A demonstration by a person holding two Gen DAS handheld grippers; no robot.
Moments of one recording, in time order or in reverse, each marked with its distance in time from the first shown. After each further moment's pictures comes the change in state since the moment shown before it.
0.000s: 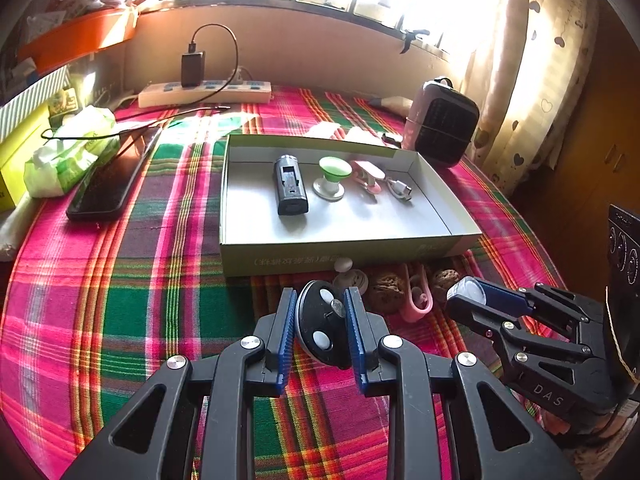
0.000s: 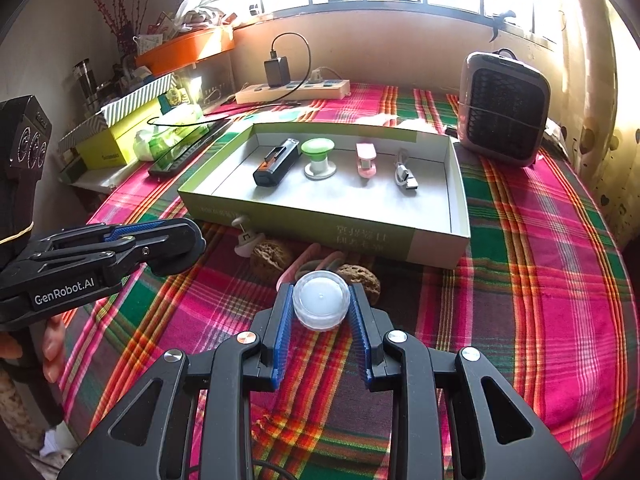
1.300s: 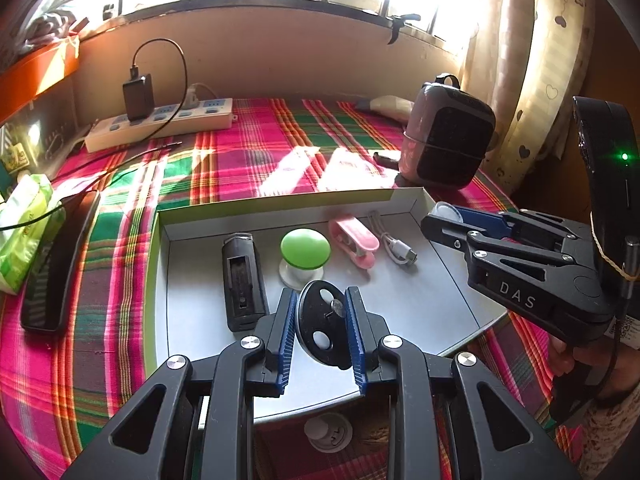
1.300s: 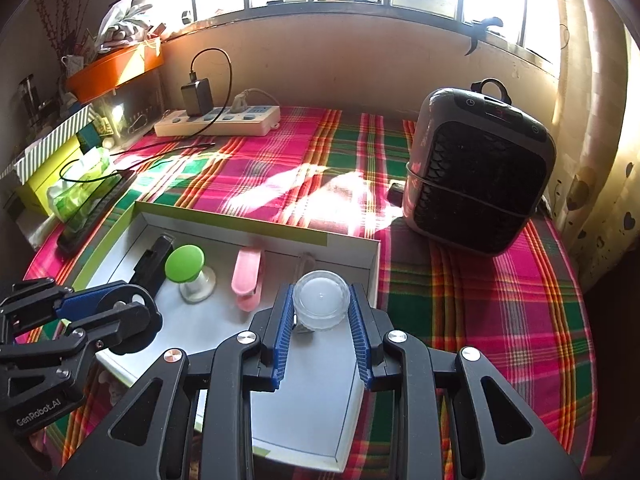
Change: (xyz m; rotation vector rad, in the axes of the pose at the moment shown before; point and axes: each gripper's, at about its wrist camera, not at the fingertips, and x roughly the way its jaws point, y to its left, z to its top) left arm 0.073 -0.026 0.074 0.084 0.037 0.009; right arm 0.070 -0.070 0.102 -0.006 0.027 -0.149
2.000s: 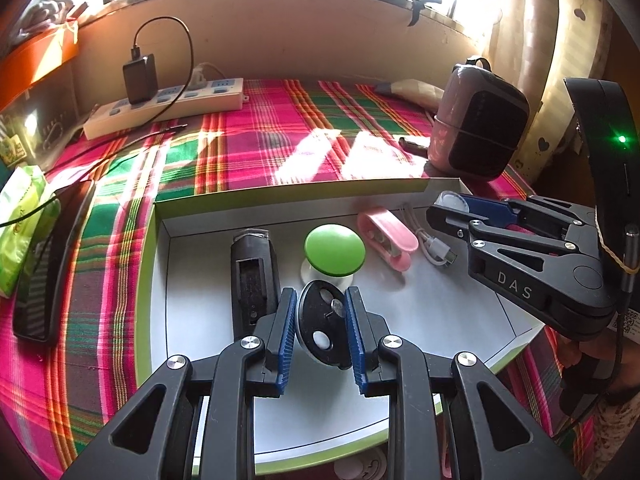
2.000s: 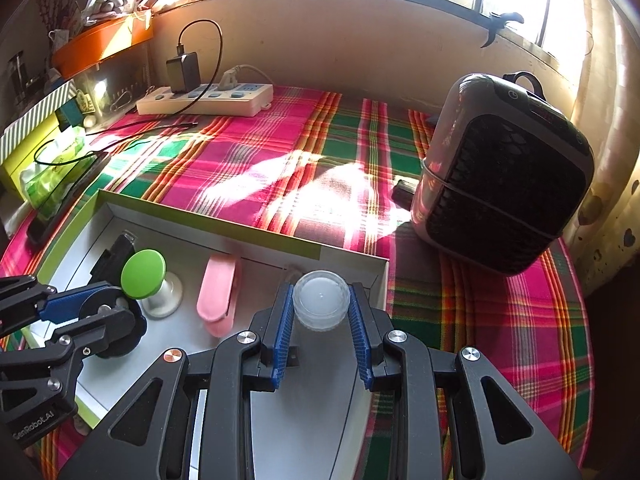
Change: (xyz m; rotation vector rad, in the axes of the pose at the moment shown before) left arm 0.030 0.011 0.006 -0.014 0.050 0.041; right arm 0.033 0.003 0.008 -0.043 0.055 -0.033
